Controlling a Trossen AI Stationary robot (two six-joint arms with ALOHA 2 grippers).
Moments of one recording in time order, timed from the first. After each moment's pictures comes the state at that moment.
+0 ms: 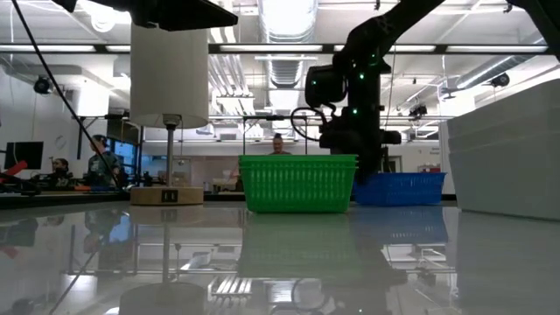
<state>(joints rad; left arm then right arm) -0.16 1.05 0.68 0.21 -0.32 0.51 -0.39 1.90 1.35 -0.91 0.16 0.42</state>
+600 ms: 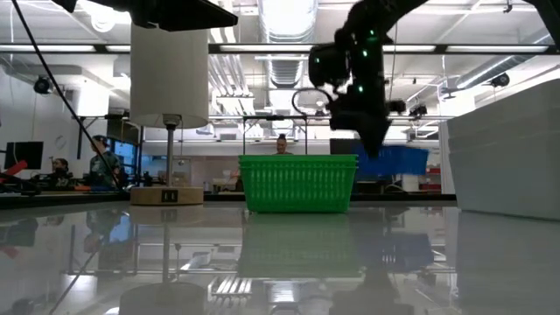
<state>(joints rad) -0.16 1.05 0.68 0.21 -0.32 0.51 -0.39 1.85 1.45 -1.13 0.35 0.42</state>
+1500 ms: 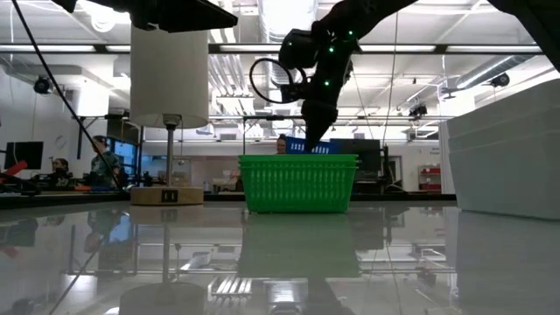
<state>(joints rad) -0.16 1.05 0.68 0.20 -0.32 0.53 -0.39 1.97 1.66 -0.85 0.17 -0.35</state>
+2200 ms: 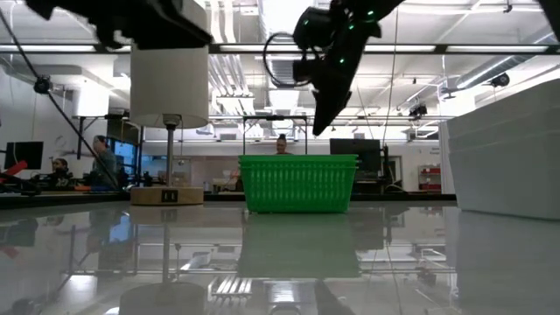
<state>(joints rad) -0.16 0.91 0.60 0.05 -0.32 0.53 -0.35 1.83 1.56 -0.85 0.03 -0.21</state>
